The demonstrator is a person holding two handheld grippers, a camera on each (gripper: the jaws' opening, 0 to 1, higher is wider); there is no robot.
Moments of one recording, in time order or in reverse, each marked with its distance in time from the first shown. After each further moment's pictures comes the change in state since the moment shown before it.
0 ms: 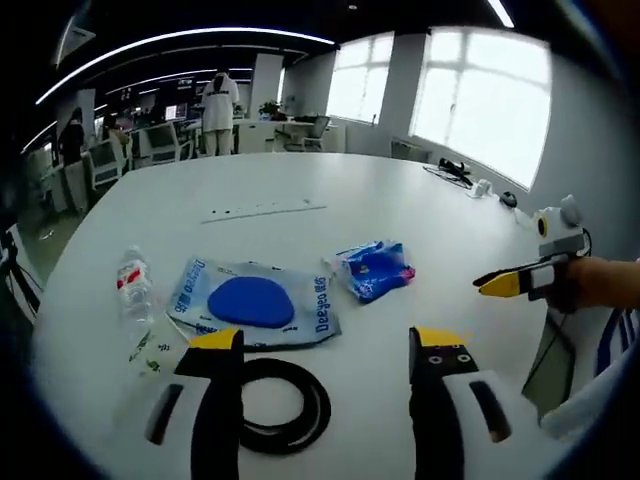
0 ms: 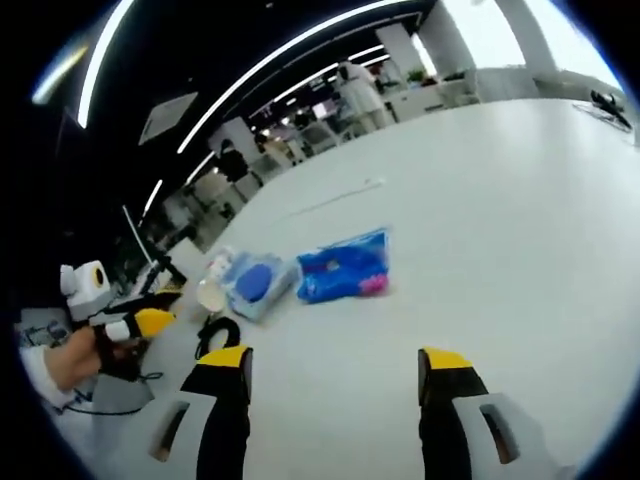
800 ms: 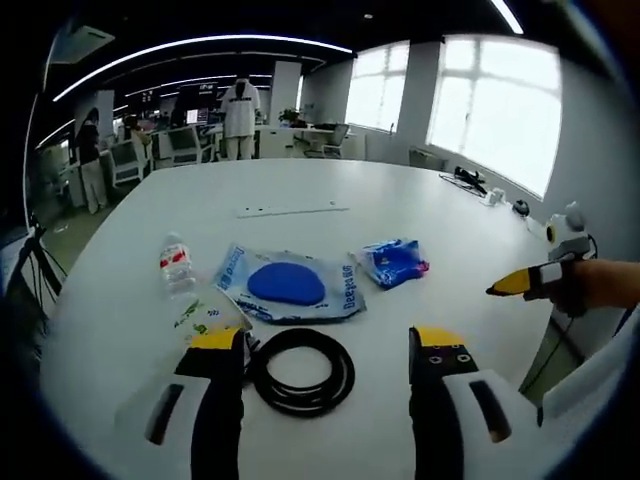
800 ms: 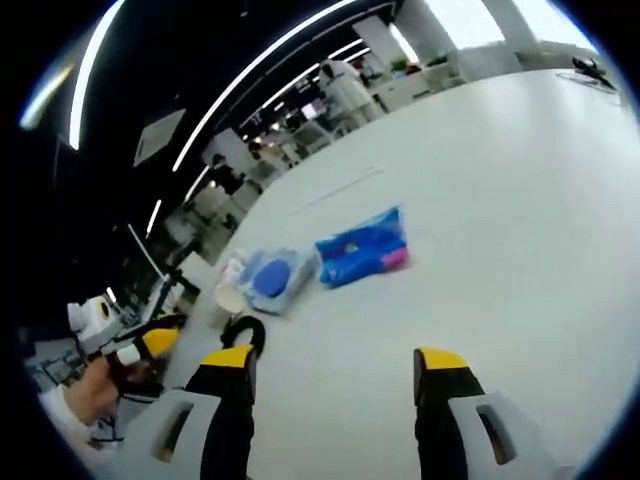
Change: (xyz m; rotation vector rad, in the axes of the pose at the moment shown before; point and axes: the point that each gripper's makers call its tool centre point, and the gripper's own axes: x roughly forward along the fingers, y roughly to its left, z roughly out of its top) left arm -0.036 0.020 -0.016 -0.045 -0.030 0.064; right arm 0.000 0.028 -0.019 0.109 0.008 0.031
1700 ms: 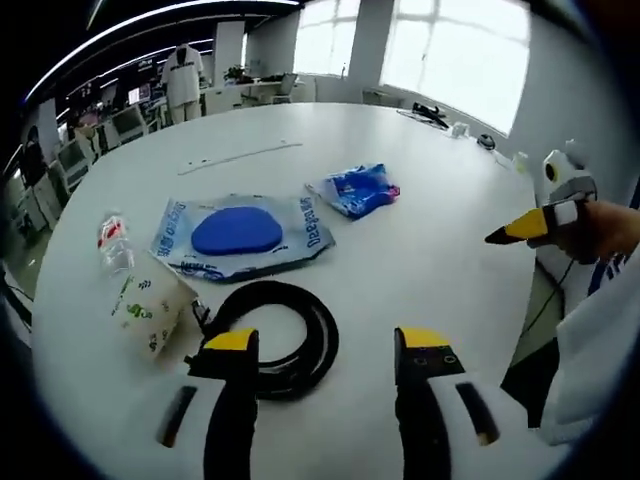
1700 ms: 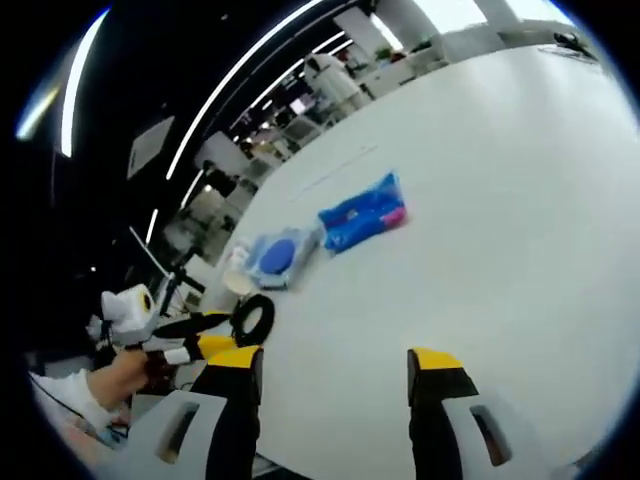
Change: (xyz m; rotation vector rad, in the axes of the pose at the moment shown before) left arm 0.049 -0.020 -0.057 0.186 0.266 -0.184; right arm -0.018 0.009 -0.044 0.086 0.030 -0.006
